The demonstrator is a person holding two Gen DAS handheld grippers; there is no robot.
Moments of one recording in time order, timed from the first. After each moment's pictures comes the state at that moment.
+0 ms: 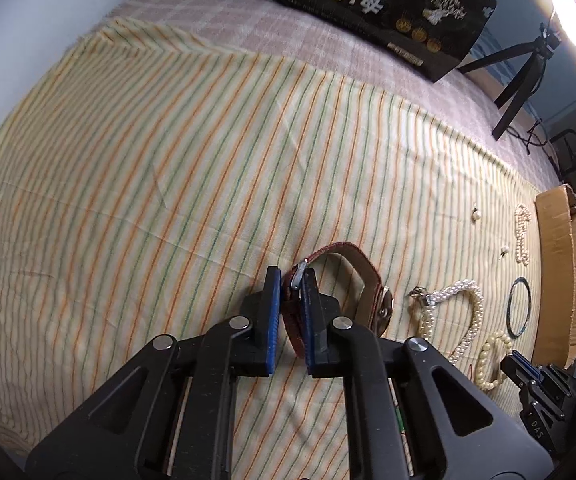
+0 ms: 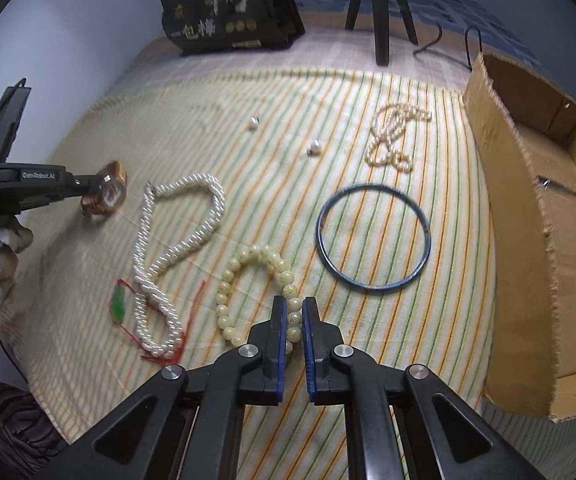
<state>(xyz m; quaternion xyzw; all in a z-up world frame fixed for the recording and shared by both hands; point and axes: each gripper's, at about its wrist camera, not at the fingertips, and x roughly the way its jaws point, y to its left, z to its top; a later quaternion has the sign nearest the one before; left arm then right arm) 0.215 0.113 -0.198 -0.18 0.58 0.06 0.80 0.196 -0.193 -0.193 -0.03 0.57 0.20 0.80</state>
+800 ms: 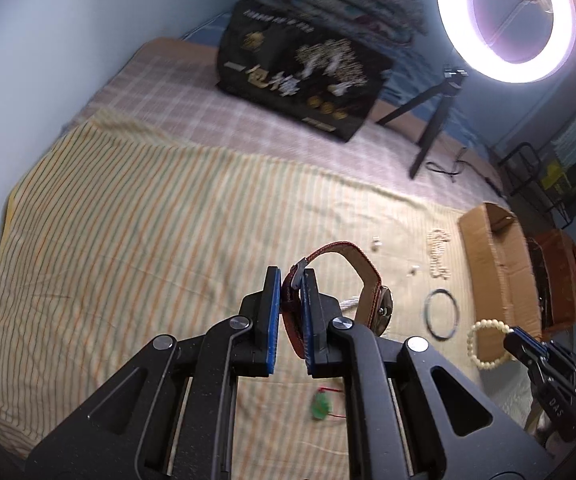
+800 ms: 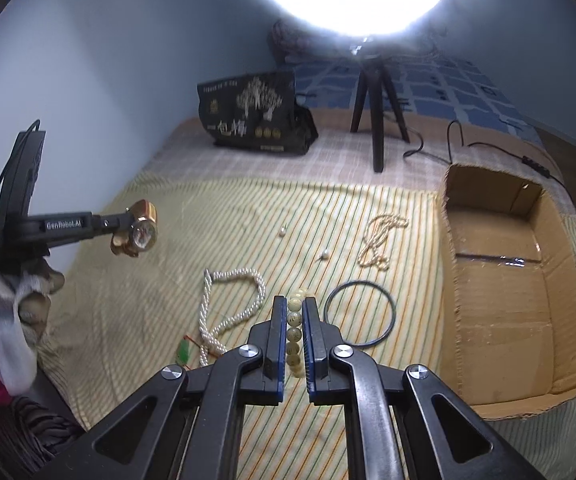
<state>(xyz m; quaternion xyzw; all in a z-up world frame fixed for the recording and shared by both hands) 0.191 0.080 -0.111 -0.17 0.48 0.01 0.86 0.173 -0.212 -0.103 0.00 0.46 0.22 0.86</state>
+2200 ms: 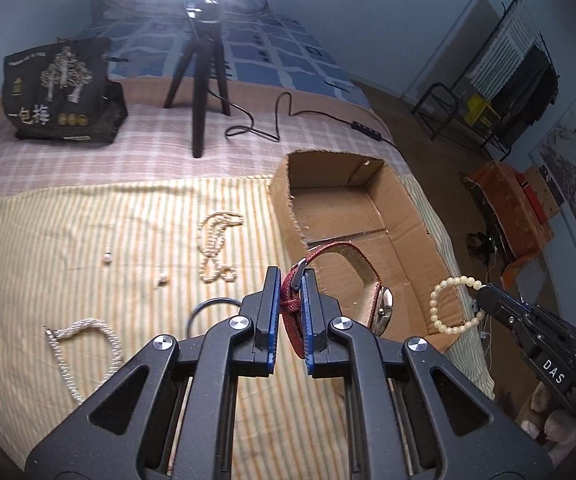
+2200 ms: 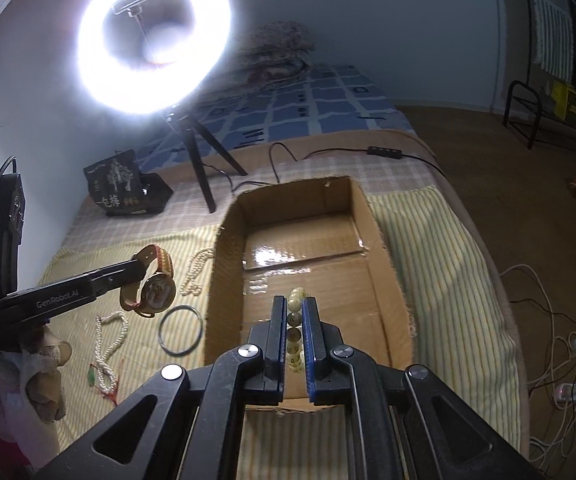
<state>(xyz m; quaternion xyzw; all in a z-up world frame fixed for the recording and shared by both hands) 0.236 -0.169 -0.104 -0.11 0.48 -0.15 0.86 0.183 -0.394 -0.076 0.07 0.44 0.07 0.89</state>
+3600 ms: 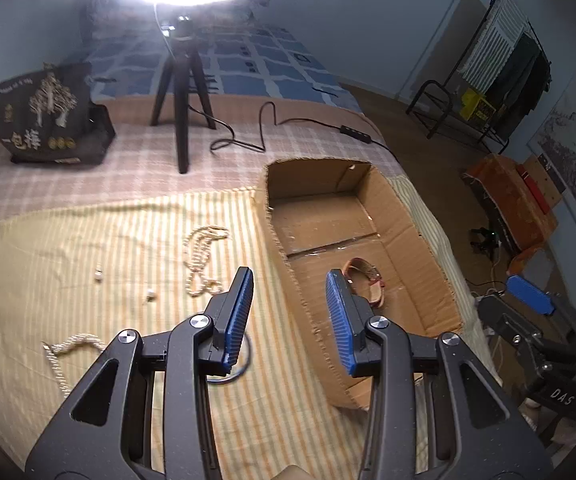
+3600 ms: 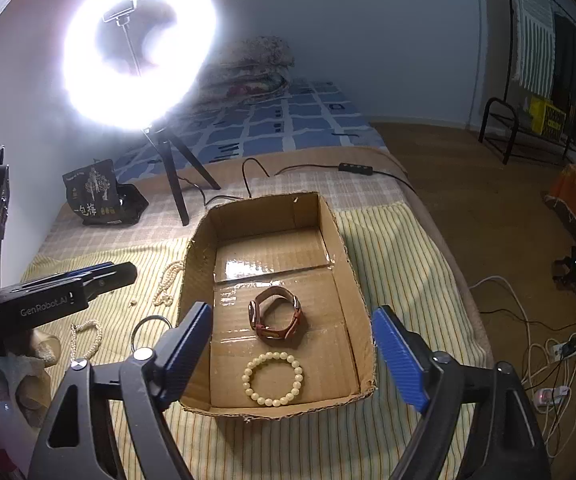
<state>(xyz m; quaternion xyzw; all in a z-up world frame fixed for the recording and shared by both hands) 0.232 -0.183 -0.094 -0.08 0.45 -0.15 0.87 0.177 -0.400 -0.067 0.04 0.41 0.03 0.91</state>
